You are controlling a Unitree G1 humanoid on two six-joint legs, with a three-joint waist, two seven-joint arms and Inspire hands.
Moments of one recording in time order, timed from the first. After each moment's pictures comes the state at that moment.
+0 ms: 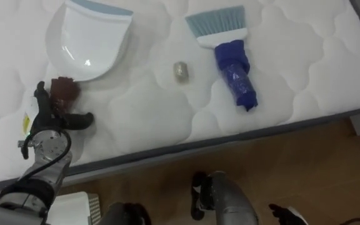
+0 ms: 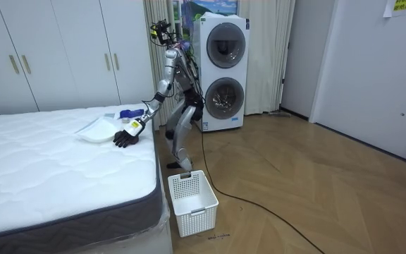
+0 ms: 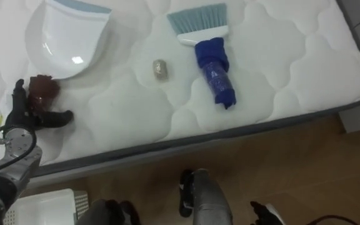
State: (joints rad) left arm -0.55 0.40 -0.24 1.20 -0.08 -0.16 0.43; right arm -0.12 -0.32 0.45 1.24 0.05 -0.03 -0.07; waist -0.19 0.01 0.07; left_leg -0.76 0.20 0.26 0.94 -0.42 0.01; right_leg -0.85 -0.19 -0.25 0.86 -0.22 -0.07
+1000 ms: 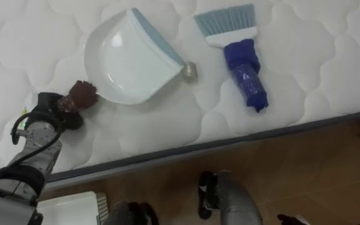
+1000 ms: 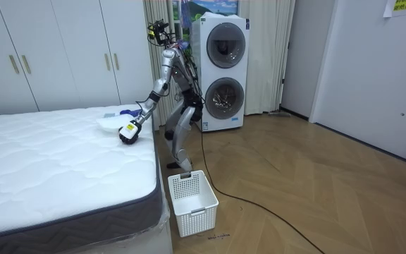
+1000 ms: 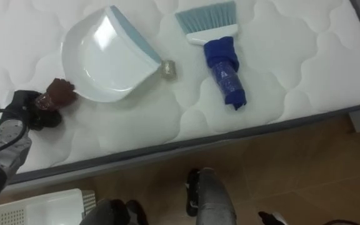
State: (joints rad) left arm -0.60 0.46 -0.32 1.20 -0.10 -0.03 0.31; right arm -0.10 -0.34 0.45 1.24 0.04 0.05 -0.06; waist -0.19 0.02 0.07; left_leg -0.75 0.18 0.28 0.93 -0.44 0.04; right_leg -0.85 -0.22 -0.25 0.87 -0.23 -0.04
